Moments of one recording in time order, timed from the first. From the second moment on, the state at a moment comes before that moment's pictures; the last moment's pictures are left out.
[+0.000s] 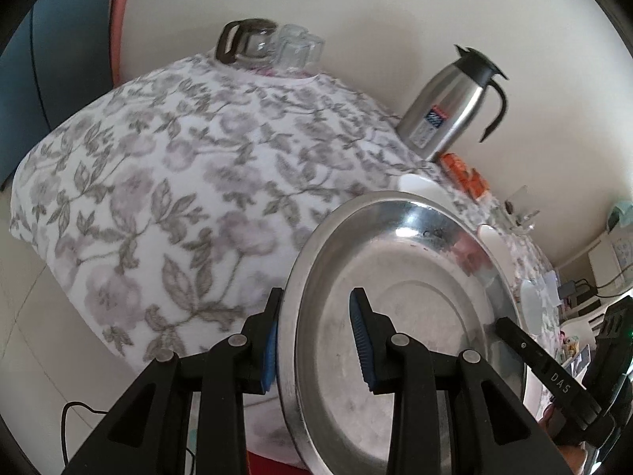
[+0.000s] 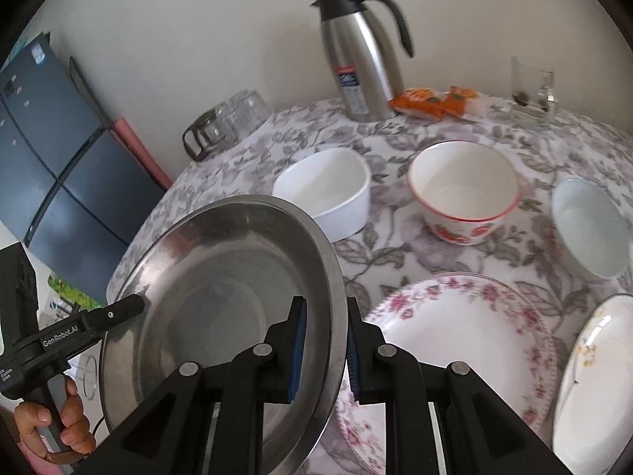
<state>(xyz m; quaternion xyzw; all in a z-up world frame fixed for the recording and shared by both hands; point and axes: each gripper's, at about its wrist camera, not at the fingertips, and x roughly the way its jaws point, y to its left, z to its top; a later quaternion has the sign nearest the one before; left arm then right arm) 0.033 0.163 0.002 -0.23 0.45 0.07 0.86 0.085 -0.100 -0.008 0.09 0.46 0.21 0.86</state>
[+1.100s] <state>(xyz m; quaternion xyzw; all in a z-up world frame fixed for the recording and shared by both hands) 0.076 0.012 0.040 -0.16 0.46 0.01 0.87 0.055 -0.258 0.014 0.21 0.40 0.09 0.89</state>
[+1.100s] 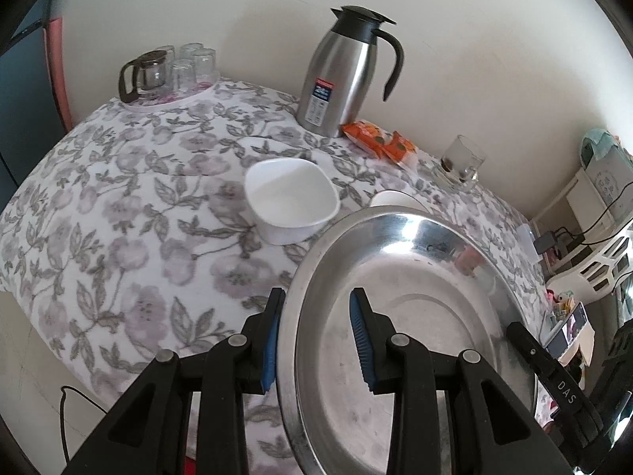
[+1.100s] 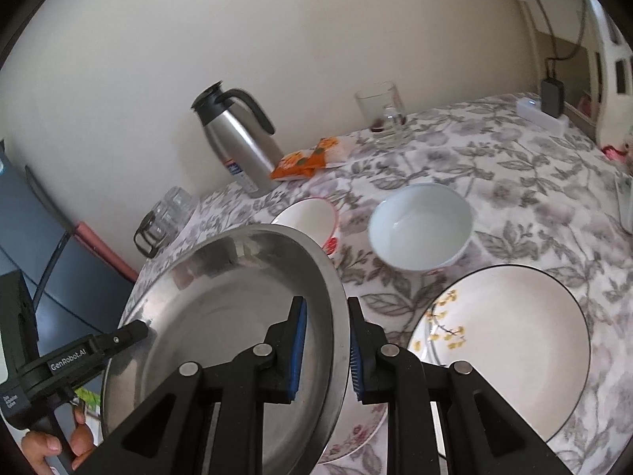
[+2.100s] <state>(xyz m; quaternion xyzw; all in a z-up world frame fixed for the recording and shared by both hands) 0.097 -0.017 -0.034 -0.17 0.52 0.01 0.83 0.070 -0.281 -0.026 0.18 0.45 0.04 0.87</state>
